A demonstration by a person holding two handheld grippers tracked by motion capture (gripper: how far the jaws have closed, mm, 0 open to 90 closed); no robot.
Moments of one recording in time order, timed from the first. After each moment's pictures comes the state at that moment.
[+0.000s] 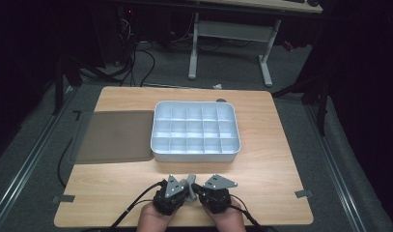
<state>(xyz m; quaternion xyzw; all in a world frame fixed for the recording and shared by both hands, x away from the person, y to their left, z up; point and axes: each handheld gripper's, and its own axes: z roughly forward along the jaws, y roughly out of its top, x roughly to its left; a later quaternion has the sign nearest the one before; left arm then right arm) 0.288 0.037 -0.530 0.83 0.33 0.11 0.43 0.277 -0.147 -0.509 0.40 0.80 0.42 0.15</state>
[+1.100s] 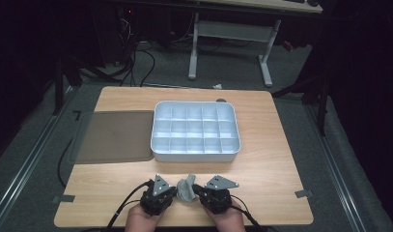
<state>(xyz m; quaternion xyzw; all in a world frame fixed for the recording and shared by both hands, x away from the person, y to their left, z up) 0.288 0.066 -0.529 0.83 0.37 0.12 0.40 0.277 -0.151 -0.516 0.41 0.80 0.43 0.14</state>
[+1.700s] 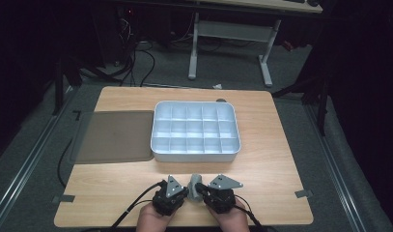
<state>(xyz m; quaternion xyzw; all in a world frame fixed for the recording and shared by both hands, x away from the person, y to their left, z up) 0.287 0.034 -0.531 0.84 0.34 0.12 0.41 0.275 -0.159 -0.508 0.41 0.80 0.42 0.15</state>
